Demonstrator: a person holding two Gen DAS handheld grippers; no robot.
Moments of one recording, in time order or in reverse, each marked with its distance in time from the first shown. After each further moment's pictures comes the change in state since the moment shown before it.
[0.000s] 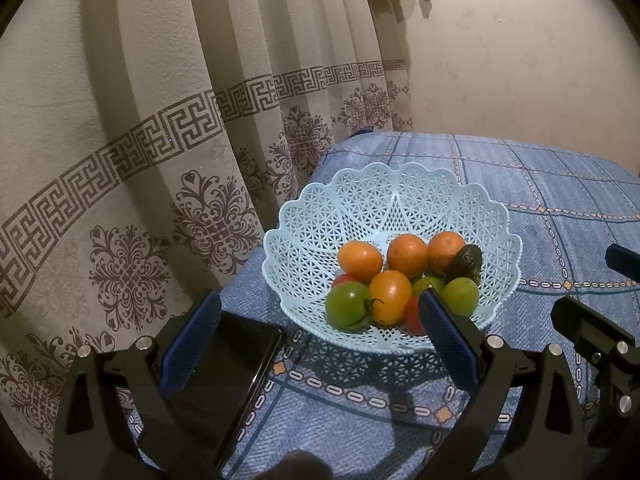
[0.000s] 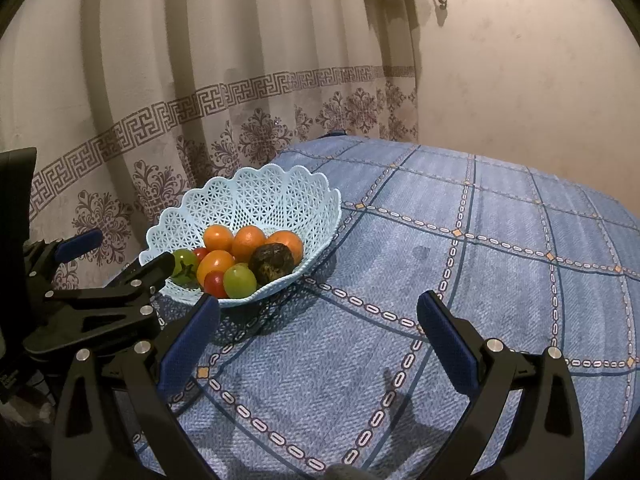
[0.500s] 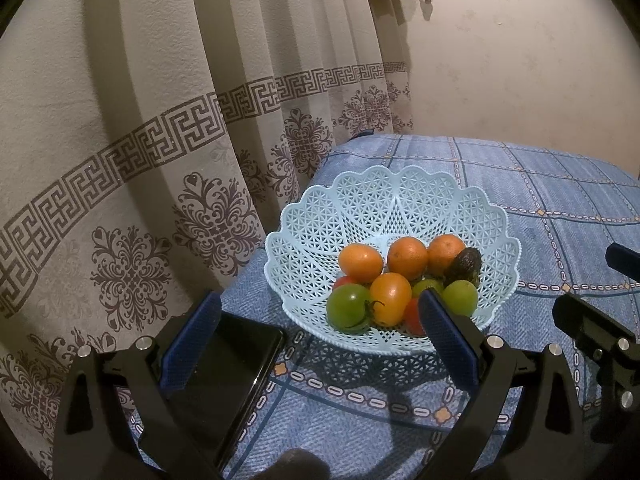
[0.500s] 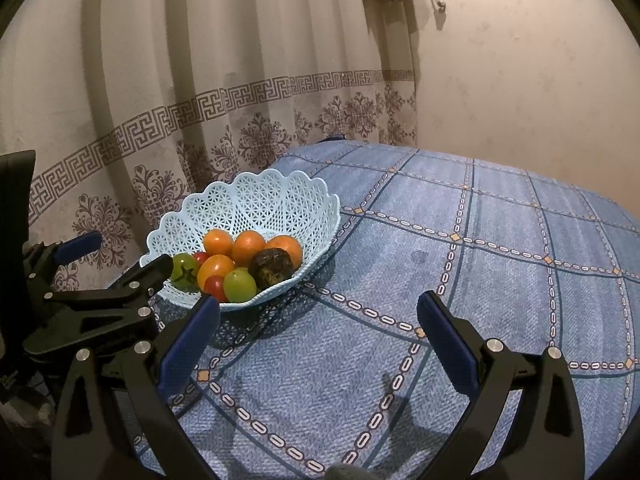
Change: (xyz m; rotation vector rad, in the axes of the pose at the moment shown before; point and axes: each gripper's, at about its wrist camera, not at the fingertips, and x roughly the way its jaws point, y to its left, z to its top) left arm -0.002 0.001 0.001 -0.006 -0.005 0.002; right arm -0.002 -0.001 0.002 0.002 -0.017 -0.002
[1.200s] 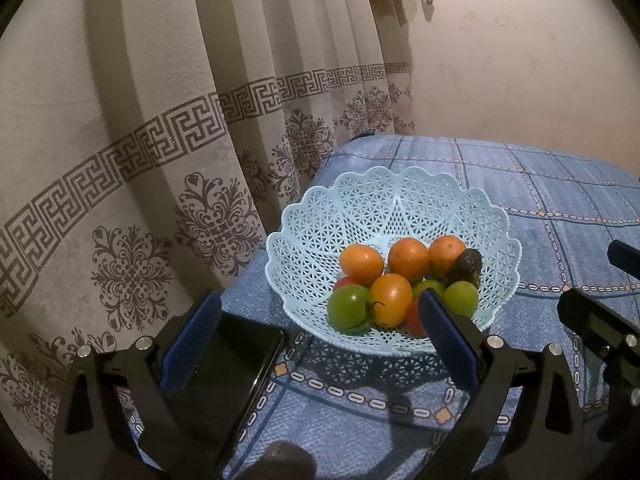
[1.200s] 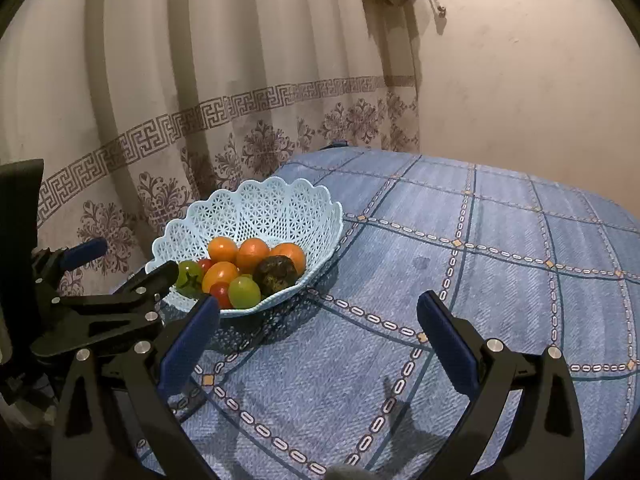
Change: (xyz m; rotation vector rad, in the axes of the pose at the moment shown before) left arm -0.001 0.002 0.001 -0.002 -0.004 0.001; right arm -0.003 -0.001 0.001 0.003 -0.021 0.016
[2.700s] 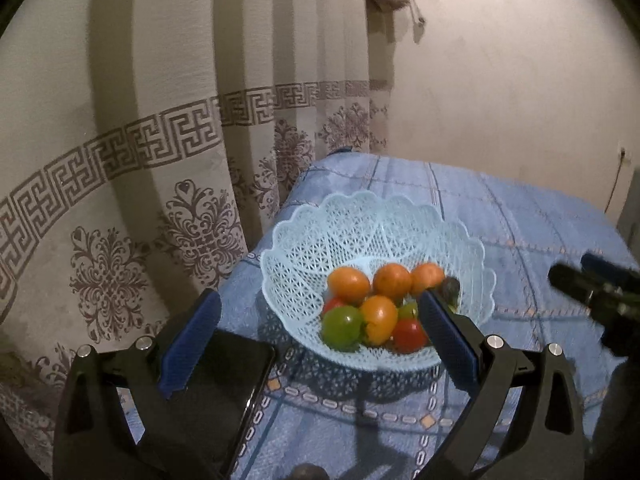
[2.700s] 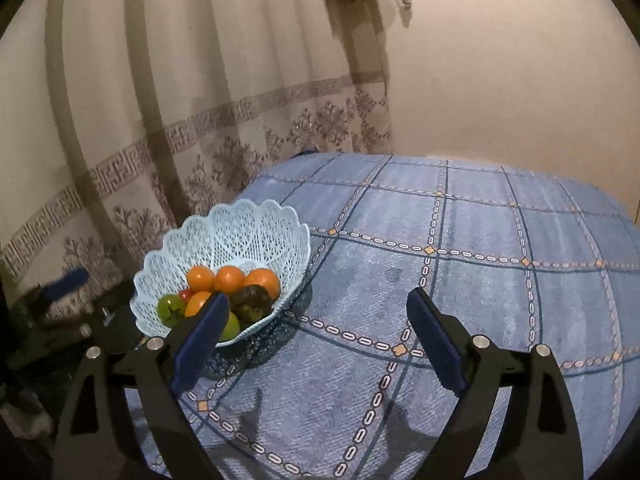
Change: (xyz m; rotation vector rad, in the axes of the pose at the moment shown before) left arm -0.003 0.026 0.008 -0.056 -0.022 -0.163; right arm -0.007 -0.018 0.022 0.113 -0.006 -0.070
